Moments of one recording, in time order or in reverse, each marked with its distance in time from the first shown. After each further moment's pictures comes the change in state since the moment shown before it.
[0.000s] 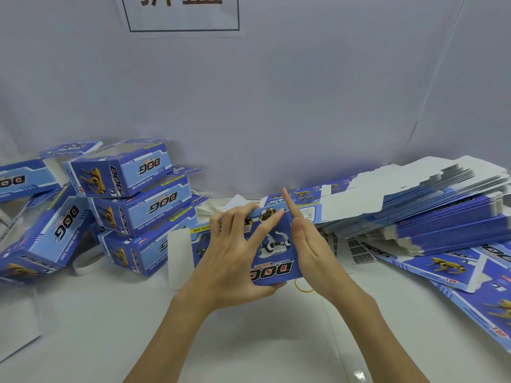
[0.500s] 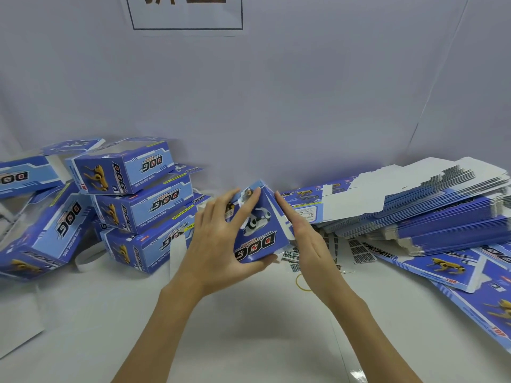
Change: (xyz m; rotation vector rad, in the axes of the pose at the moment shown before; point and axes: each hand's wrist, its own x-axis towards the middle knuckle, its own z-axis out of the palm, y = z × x) left_hand 0.003 -0.017 -0.020 -0.123 0.013 -0.179; right_hand -0.002 -0.005 0.013 0.040 0.068 -0.063
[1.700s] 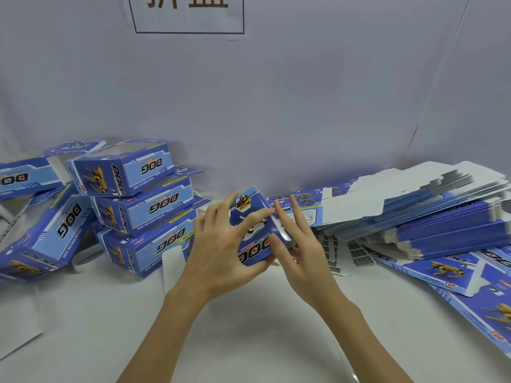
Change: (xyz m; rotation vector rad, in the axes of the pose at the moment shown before) left_hand 0.000 0.004 0.007 0.094 0.014 -0.030; right_hand -0.005 0.019 0.006 -0.126 0.016 -0.210
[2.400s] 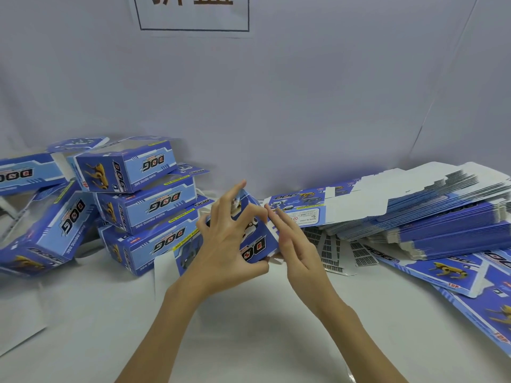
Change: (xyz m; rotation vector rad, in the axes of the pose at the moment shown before) left_hand 0.002 0.006 -0.006 -0.283 -0.039 -0.047; right_hand -0.003 -0.007 0.009 0.116 -0.067 0.117
